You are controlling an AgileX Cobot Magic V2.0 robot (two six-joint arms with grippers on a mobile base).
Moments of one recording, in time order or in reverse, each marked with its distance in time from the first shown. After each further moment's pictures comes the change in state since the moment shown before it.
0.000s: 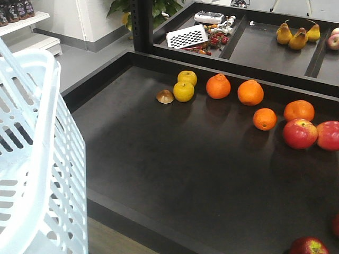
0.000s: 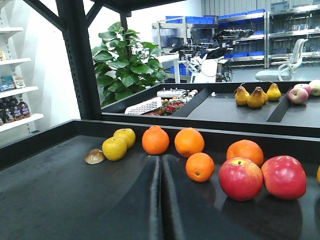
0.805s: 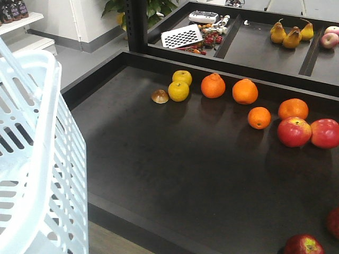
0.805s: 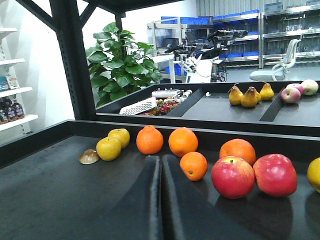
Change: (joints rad) left arm 0.000 0.000 0.000 -0.002 0.001 0.000; right arm 0.000 0.000 0.000 0.000 0.000 0.000
